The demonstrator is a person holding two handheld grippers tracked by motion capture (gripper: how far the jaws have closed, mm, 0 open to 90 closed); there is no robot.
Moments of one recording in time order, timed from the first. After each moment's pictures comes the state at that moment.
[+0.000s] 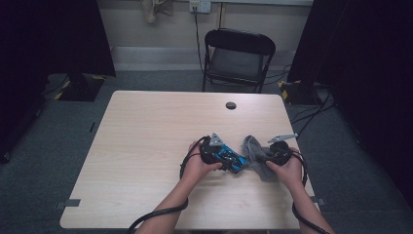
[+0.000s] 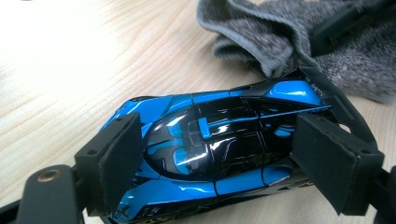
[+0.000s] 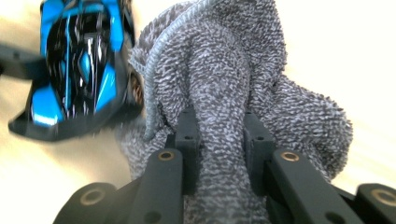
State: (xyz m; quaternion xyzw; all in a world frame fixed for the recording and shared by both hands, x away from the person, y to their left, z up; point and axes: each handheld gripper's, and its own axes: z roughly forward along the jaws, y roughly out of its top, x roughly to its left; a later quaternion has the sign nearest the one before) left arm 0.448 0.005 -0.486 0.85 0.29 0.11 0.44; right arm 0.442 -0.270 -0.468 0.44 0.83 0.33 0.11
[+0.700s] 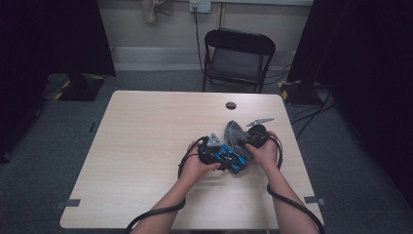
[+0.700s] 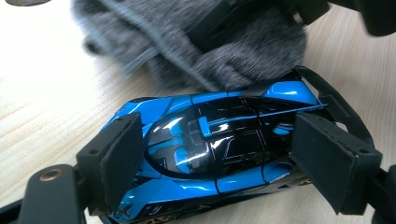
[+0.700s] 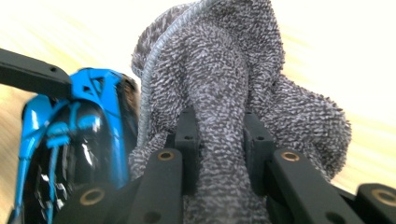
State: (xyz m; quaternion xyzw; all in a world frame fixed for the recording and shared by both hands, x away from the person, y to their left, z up) left arm 0.449 0.009 -0.489 0.84 0.28 0.10 0.45; right arm 0.501 -0.203 -0.470 0.43 0.83 0.33 0.12
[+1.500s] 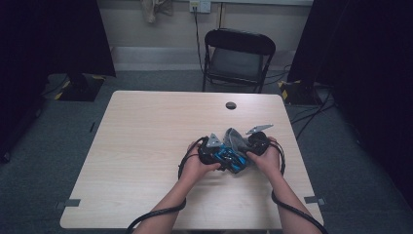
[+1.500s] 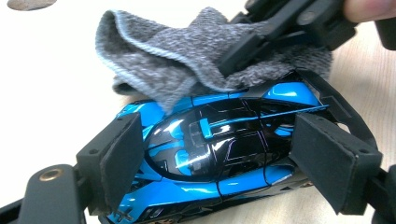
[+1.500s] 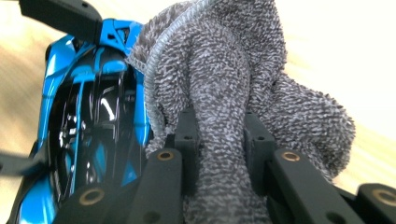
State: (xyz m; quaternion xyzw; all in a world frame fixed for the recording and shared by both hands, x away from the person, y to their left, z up) left arm 0.449 0.009 -0.491 0.84 0.28 0.11 0.46; right arm 0.478 -0.213 -0.476 0.40 0.85 0.32 0.11
